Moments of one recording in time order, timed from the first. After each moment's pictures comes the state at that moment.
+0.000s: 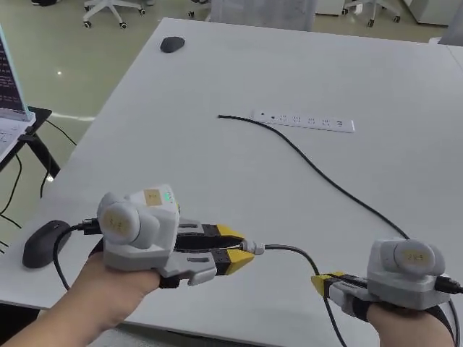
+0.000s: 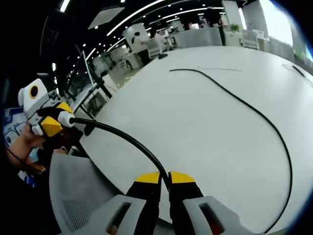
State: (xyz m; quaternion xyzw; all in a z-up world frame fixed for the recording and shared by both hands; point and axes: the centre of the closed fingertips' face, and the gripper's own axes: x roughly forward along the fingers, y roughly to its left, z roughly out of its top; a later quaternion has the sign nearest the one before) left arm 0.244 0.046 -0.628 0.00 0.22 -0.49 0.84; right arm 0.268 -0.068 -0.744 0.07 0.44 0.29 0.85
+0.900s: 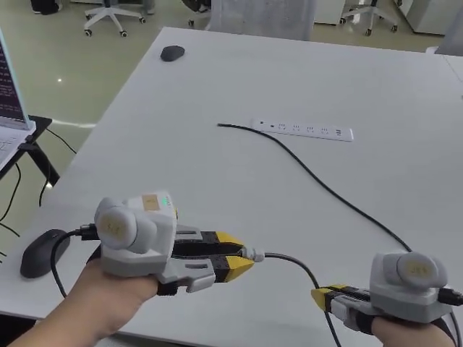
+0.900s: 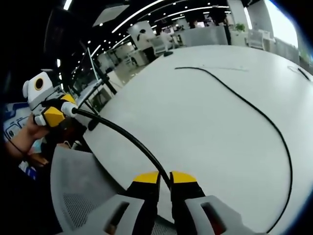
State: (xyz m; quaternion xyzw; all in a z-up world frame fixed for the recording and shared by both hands) left arm 0.247 0.048 -0.624 -0.01 0.22 -0.49 0.84; right arm 0.261 -0.064 -0.737 0.04 0.44 0.33 0.84
